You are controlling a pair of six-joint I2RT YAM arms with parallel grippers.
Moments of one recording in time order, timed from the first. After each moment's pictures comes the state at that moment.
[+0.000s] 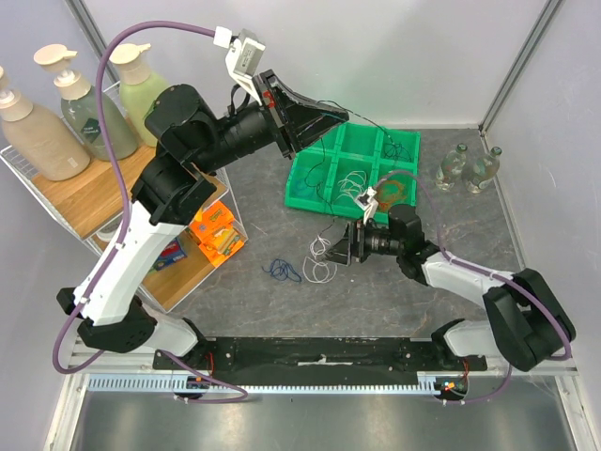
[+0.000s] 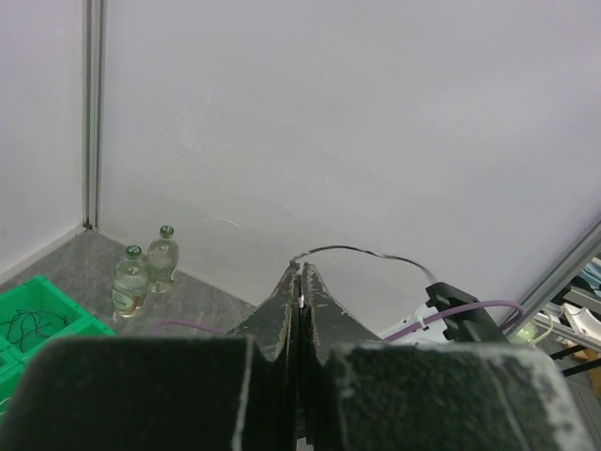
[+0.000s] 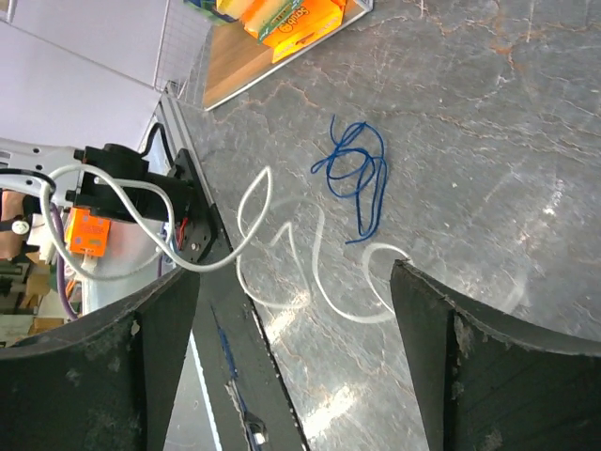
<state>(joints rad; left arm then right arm) -0.80 1.43 2.03 -0.29 0.40 -0.44 0.48 1.30 0.52 0.38 -0.76 0.57</state>
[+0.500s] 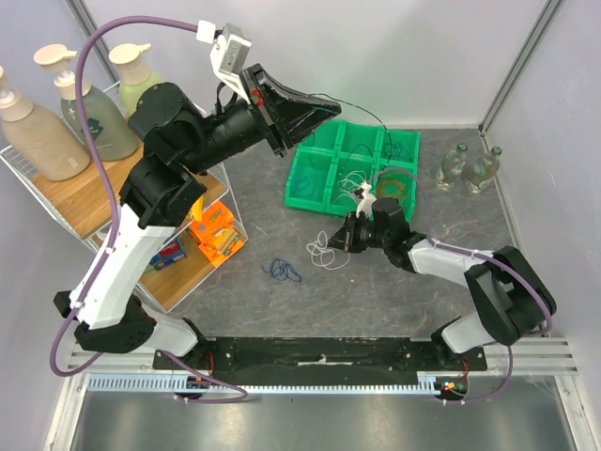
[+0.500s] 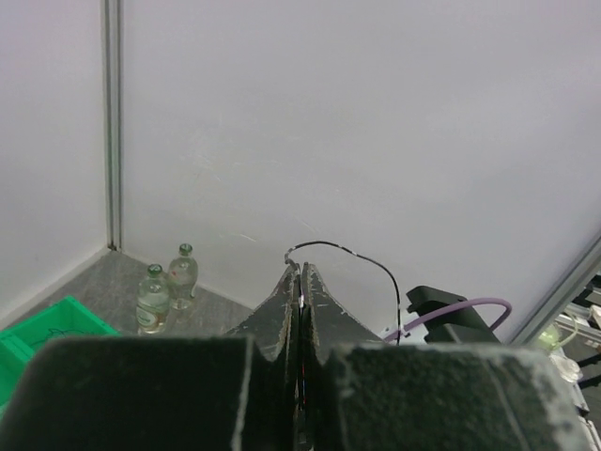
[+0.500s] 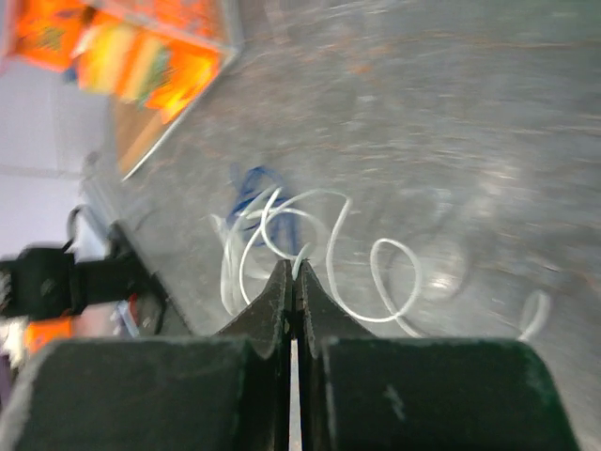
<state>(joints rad) -0.80 1.43 2.08 -0.32 0.40 -0.39 0.52 1.49 0.61 0.39 -0.55 0.67</state>
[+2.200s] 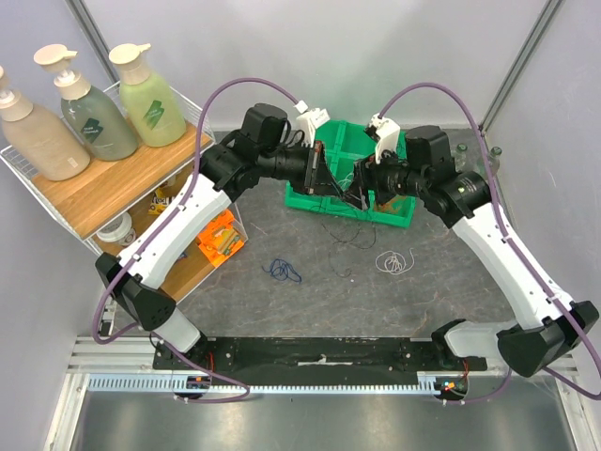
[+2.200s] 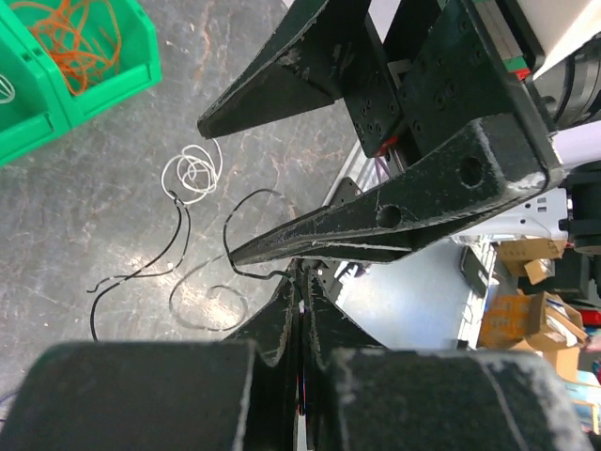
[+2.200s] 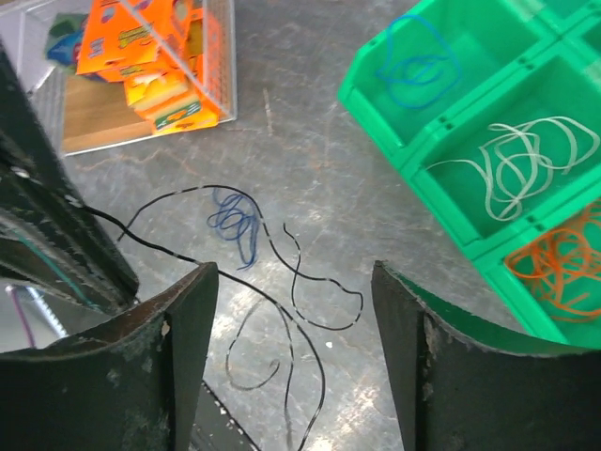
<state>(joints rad) -0.68 1.59 1.81 -0.73 0.62 -0.42 0.47 1.29 1.47 -0.71 -0.36 0.09</state>
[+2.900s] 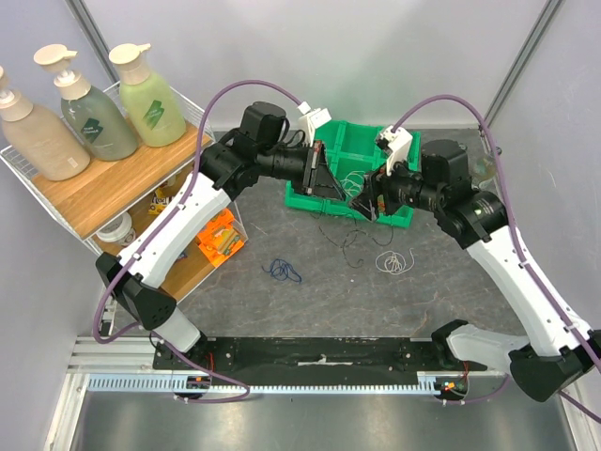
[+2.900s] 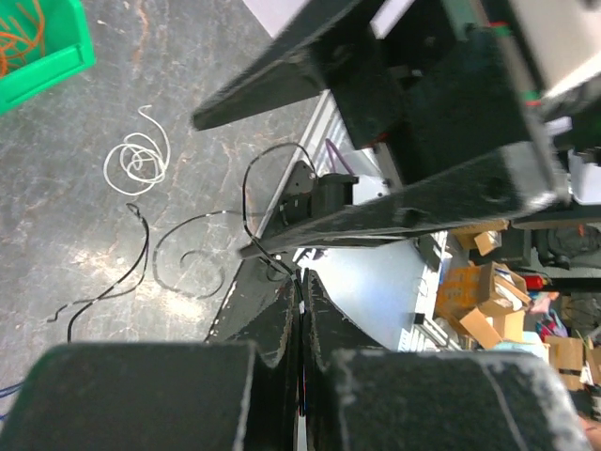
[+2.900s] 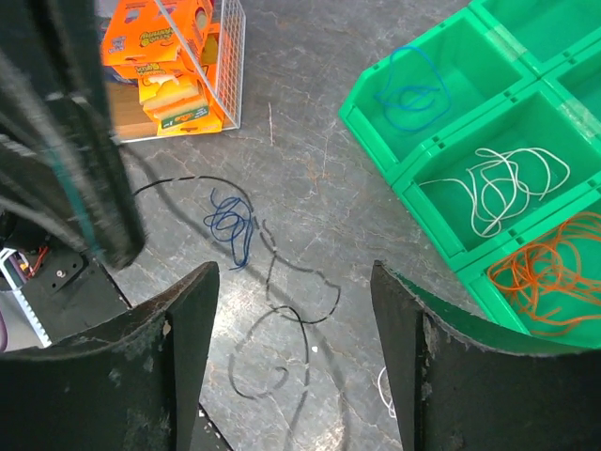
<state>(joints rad) -0.67 1.60 1.81 -0.73 0.75 -0.47 0.47 1.14 1.36 -0.66 -0.39 0.02</state>
